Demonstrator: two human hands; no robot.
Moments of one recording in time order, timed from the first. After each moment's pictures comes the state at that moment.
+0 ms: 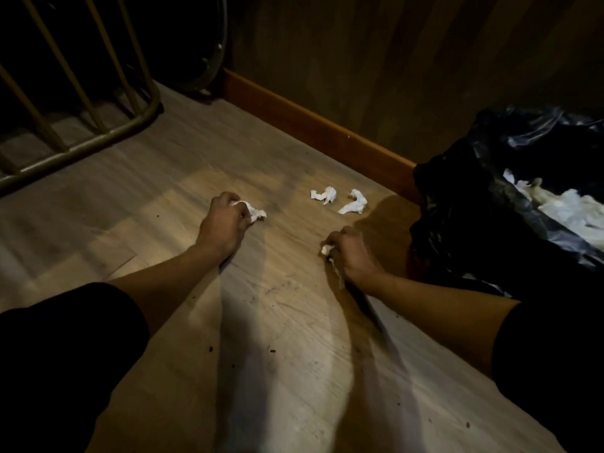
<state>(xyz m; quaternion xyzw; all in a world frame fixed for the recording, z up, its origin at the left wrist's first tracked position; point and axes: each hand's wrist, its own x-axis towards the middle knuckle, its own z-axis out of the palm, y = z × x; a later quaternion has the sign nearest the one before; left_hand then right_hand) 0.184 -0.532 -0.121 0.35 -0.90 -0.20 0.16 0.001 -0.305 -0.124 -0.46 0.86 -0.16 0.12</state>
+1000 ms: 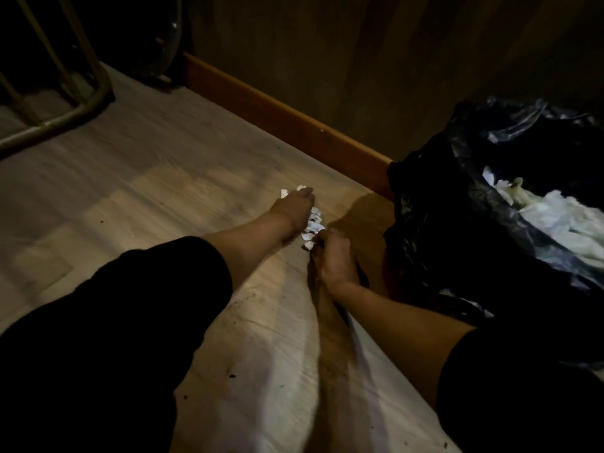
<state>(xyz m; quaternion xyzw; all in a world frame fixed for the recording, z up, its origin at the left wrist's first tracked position) -0.020 -0.476 -0.143 0.17 -0.98 -0.12 -0.04 -0.012 -0.308 -0.144 -0.30 0.91 -0.28 0.07</state>
